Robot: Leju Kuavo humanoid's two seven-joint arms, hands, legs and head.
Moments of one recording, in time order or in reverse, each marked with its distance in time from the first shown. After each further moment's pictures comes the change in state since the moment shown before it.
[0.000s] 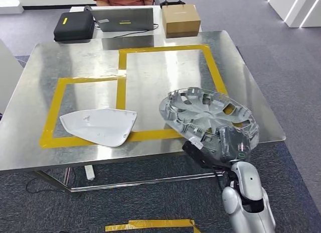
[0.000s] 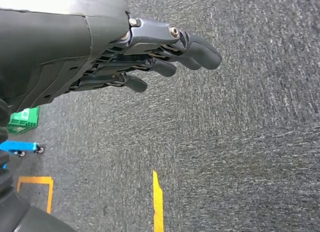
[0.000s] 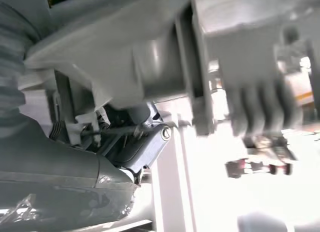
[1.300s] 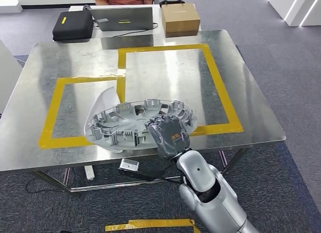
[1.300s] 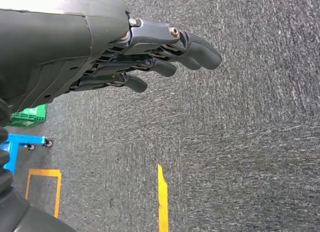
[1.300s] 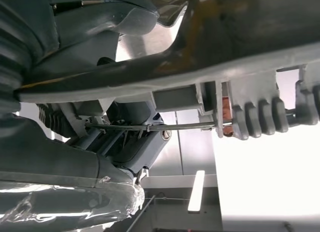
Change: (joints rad) left arm -0.004 0.018 -0.025 0.048 0.033 0.021 0.041; right arm -0.237 -0.004 0.483 0.121 0.039 -0.074 -0.079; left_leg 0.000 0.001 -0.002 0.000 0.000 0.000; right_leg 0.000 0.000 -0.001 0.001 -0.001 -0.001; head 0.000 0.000
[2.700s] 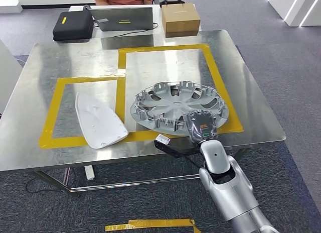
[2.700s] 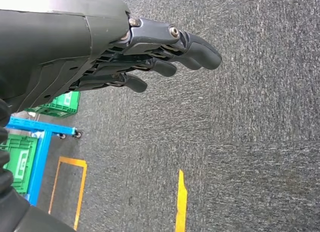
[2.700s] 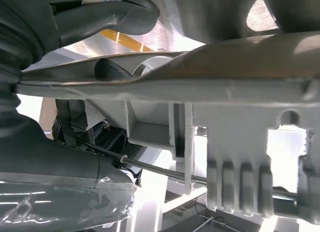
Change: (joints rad) left arm -0.012 0.017 -0.001 0.008 0.034 0.071 0.150; right arm -0.053 -0.032 -0.224 0.245 0.179 0.012 0.119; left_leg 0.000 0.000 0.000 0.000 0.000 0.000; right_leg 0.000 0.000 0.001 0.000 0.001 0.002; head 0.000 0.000
